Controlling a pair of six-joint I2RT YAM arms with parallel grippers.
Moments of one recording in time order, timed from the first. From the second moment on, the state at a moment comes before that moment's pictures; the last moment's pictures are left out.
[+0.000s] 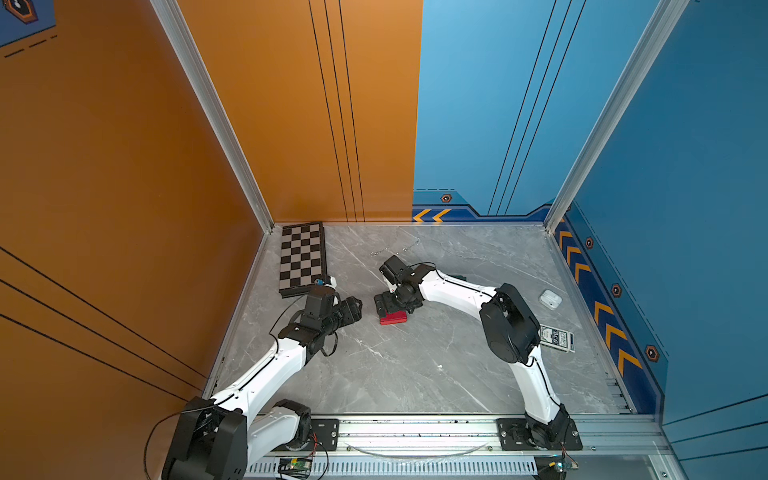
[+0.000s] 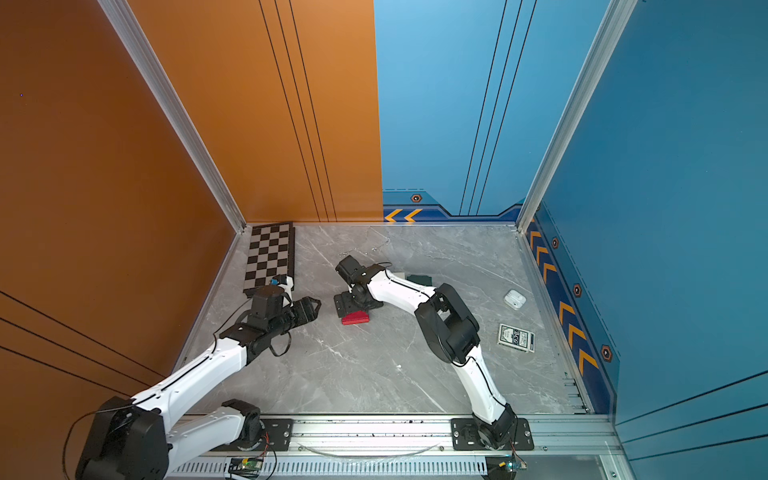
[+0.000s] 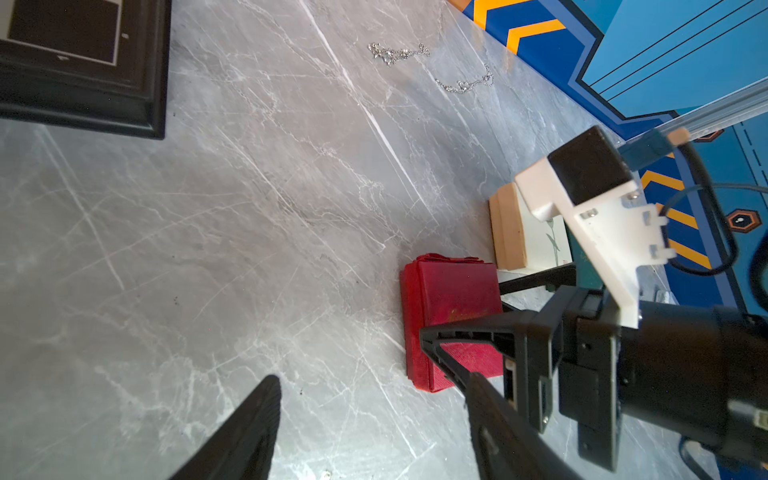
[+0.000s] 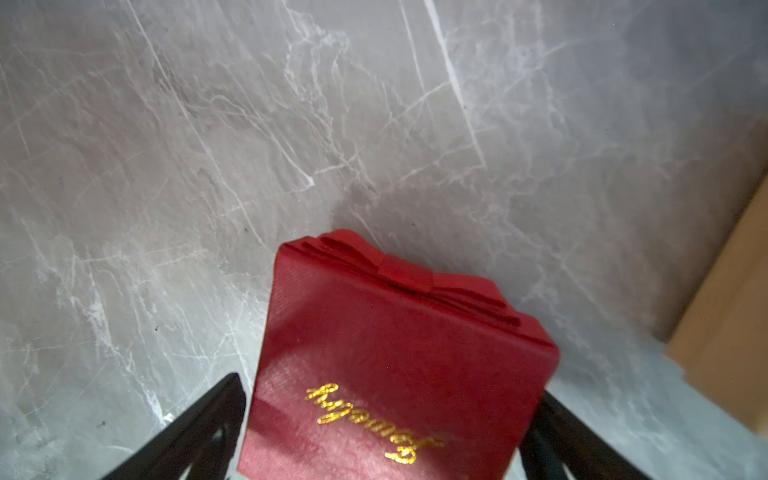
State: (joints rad) left arm -0.30 1.10 0.56 -0.13 0.09 -0.62; right arm 0.80 2.20 1.75 -0.74 -0.07 0.43
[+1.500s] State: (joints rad) left arm -0.28 1.07 0.52 -0.13 0.09 -0.59; right arm 0.86 2.29 1.95 -0.93 0.15 0.35
